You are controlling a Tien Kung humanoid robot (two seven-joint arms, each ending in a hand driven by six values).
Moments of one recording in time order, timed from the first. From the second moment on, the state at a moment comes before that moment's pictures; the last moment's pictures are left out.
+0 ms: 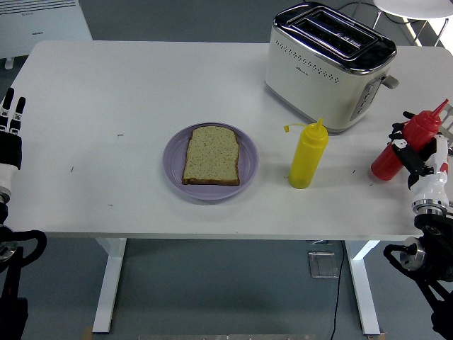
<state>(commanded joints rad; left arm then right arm) -0.05 0.01 -1.74 -1.53 0.48 0.13 -0.13 0.26 -0.21 1.11 1.10 -0.68 -0.45 0.56</state>
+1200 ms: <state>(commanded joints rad) -0.05 0.01 -1.75 -1.53 0.48 0.13 -0.13 0.32 -0.39 1.17 1.52 -1.09 -0.62 0.40</state>
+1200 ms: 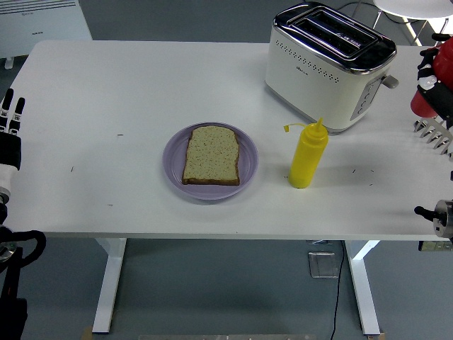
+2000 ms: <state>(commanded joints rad) -0.06 0.01 -1.75 -1.53 0.48 0.13 -0.13 0.67 -0.47 0.89 1.58 -1.70 -0.62 0.20</state>
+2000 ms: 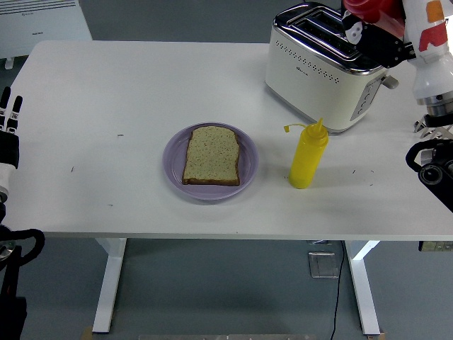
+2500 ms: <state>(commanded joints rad) -0.05 0.01 -1.76 -1.53 0.48 0.13 -0.13 0.86 -0.46 0.73 1.47 -2.13 -0.47 0.03</state>
